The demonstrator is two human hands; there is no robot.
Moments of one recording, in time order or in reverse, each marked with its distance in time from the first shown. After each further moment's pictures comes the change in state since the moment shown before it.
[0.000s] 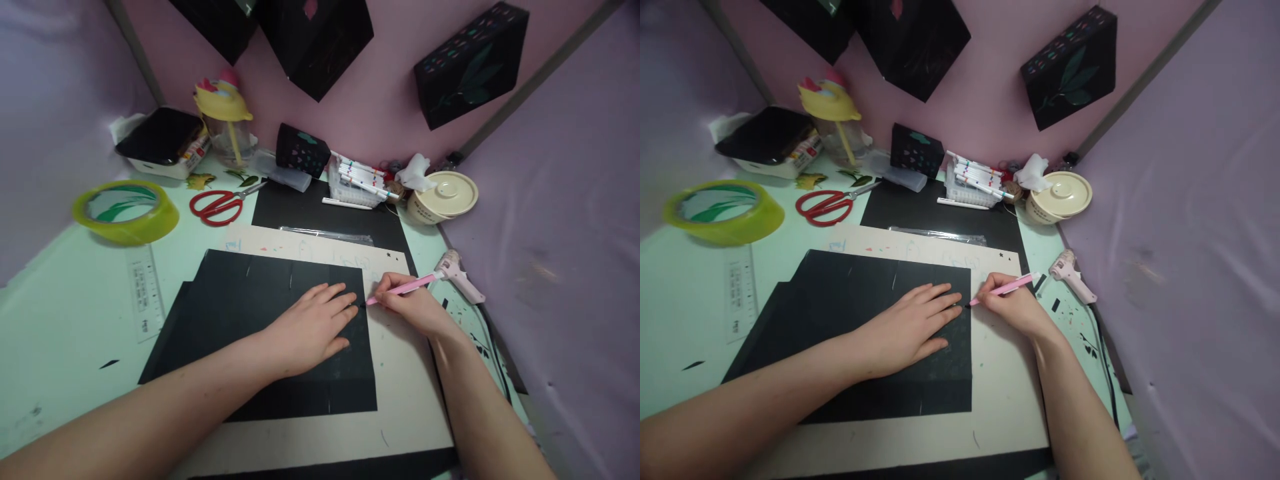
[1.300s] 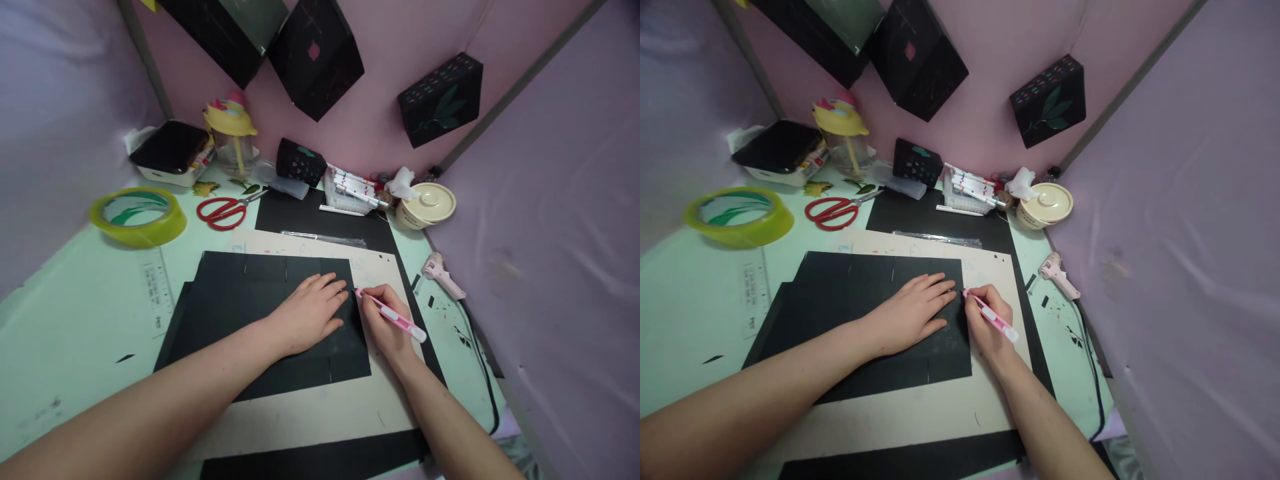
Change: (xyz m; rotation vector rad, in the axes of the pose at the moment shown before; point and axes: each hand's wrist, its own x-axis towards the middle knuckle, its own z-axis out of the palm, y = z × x) left_hand 0.001 -0.010 0.002 0.095 0.082 -0.044; right_hand -0.029 0.001 0.069 -0.049 0.584 -0.222
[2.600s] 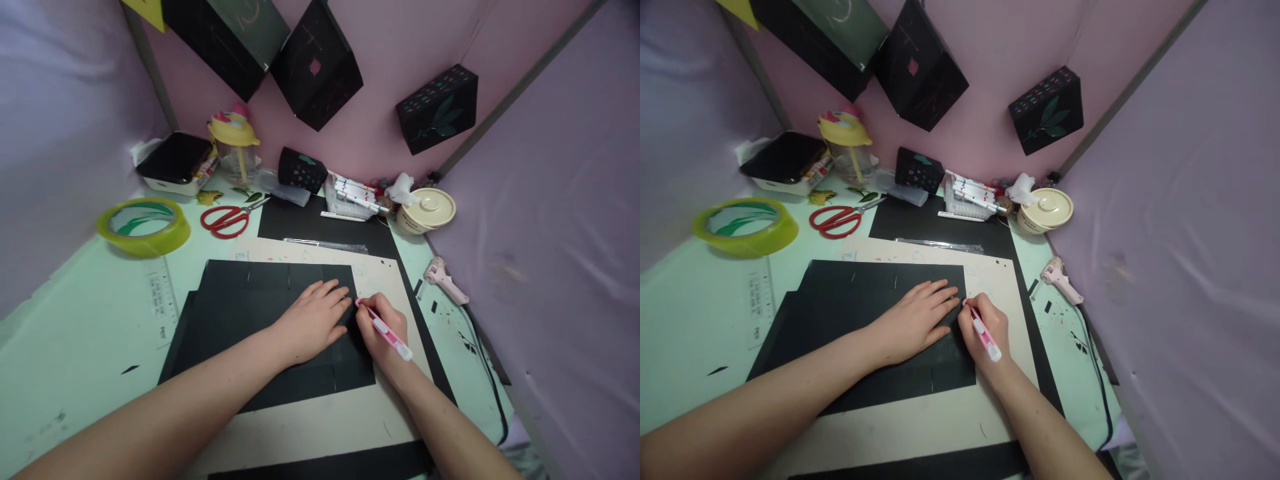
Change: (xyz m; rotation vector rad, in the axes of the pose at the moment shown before) left_hand 0.000 0.001 -0.002 -0.039 0.007 -0.002; right_hand -0.007 0.000 0.010 -0.194 -0.046 -0.159
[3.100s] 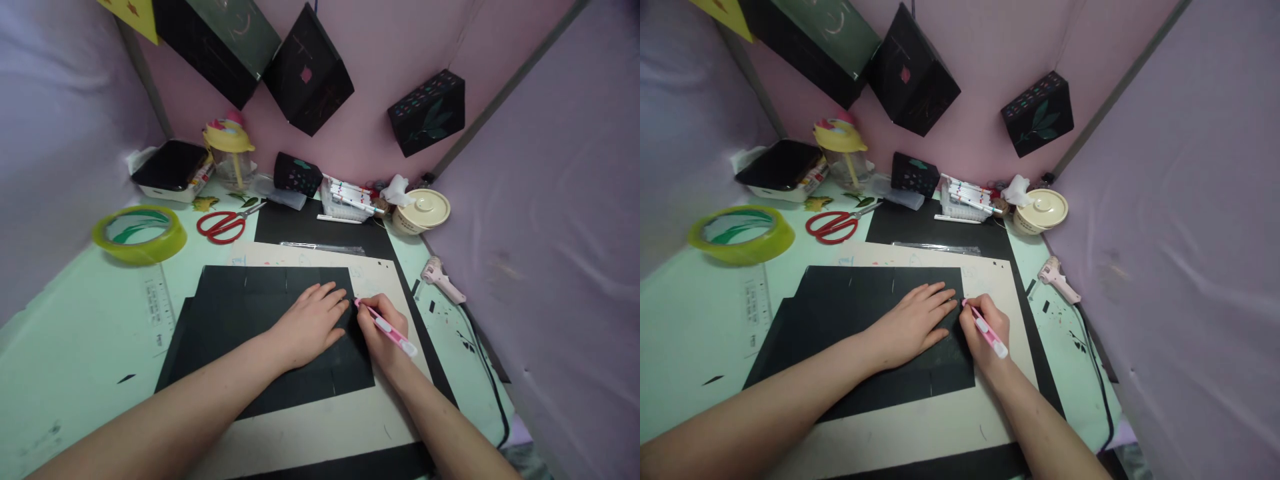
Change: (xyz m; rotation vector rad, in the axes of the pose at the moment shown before) left_hand 0.001 0.000 -0.001 0.006 -0.007 -0.001; right_hand 0.000 0.001 0.001 0.073 0.062 0.072
